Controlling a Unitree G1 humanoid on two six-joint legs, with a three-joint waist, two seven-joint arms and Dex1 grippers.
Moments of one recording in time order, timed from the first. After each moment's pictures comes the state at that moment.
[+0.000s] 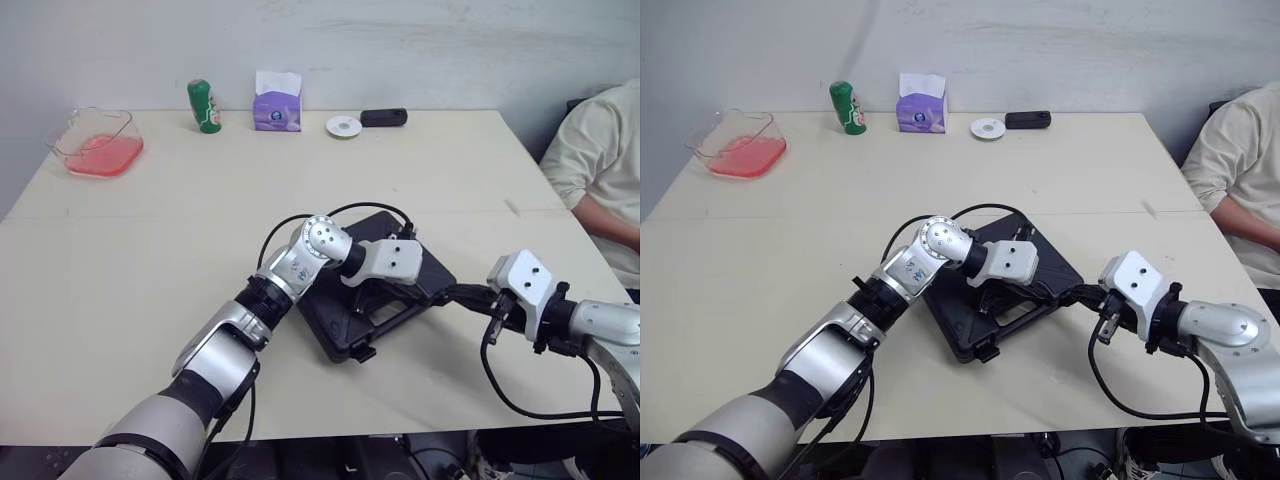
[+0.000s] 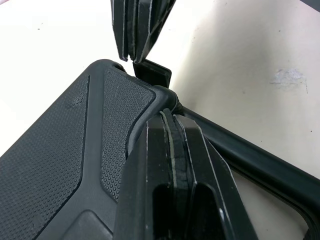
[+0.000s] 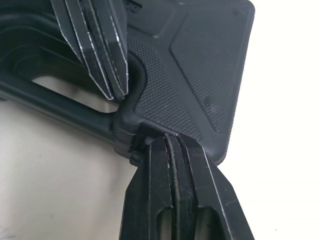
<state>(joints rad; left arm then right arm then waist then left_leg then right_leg) -1.02 0.09 -0.48 0.62 0.11 -0.01 -1.11 -0.01 -0.89 -0.20 -0.41 0.35 0.49 0.88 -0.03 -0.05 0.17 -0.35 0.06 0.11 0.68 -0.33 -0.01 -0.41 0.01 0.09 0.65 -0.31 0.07</state>
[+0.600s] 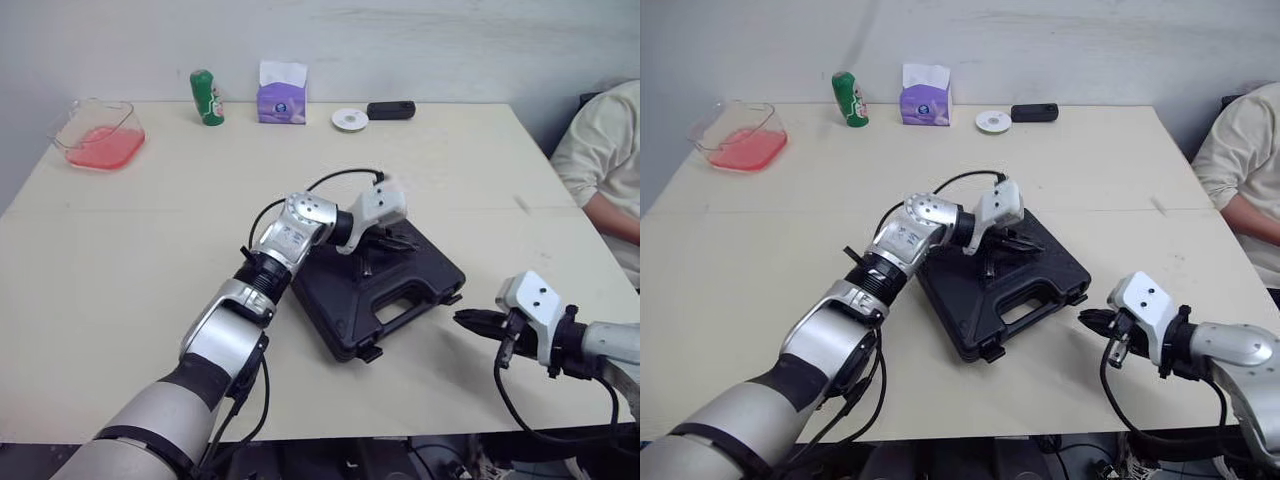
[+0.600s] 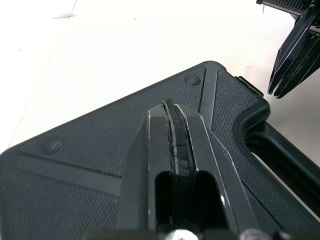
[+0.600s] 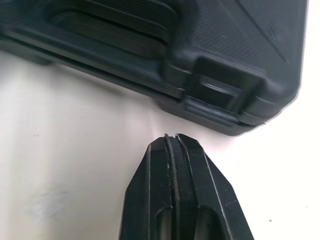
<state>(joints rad) -1.13 0.04 -0.32 0.83 0.02 0.12 -1.04 0.08 -0.91 -0.23 -0.44 0.39 0.57 0.89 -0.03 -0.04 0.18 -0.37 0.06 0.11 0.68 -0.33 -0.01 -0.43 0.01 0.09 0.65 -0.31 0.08</state>
